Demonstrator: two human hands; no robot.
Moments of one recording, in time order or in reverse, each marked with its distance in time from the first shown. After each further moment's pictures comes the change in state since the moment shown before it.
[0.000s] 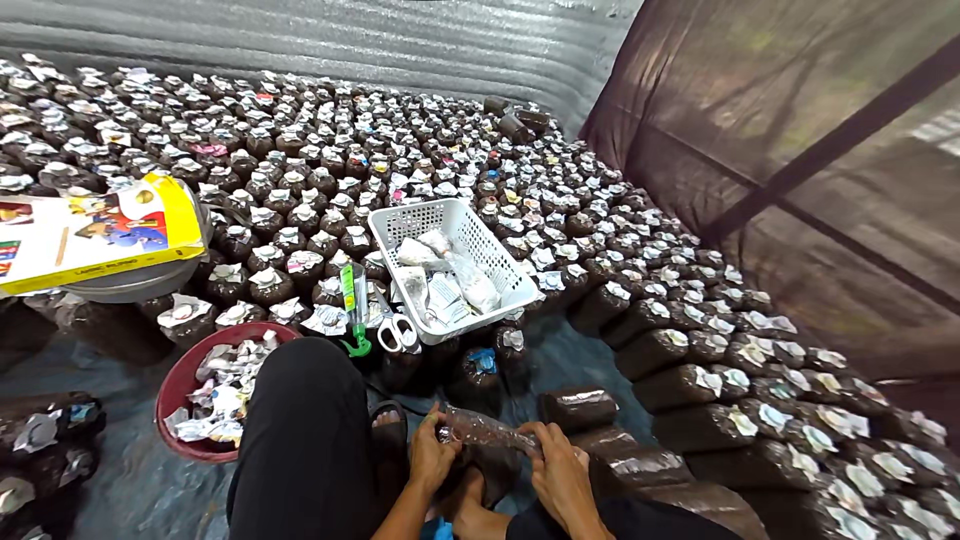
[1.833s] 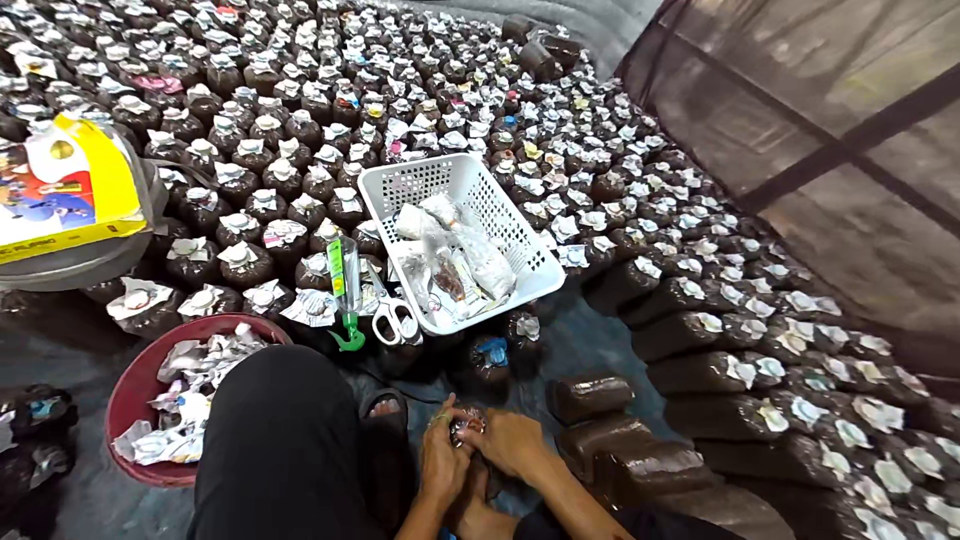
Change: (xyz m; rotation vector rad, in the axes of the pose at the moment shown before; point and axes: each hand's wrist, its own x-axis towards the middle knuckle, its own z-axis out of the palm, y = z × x) left_hand 0.004 -0.002 0.017 -0.020 0.008 0.055; right_hand 0.087 -0.070 0.019 -0.299 -0.890 0.095
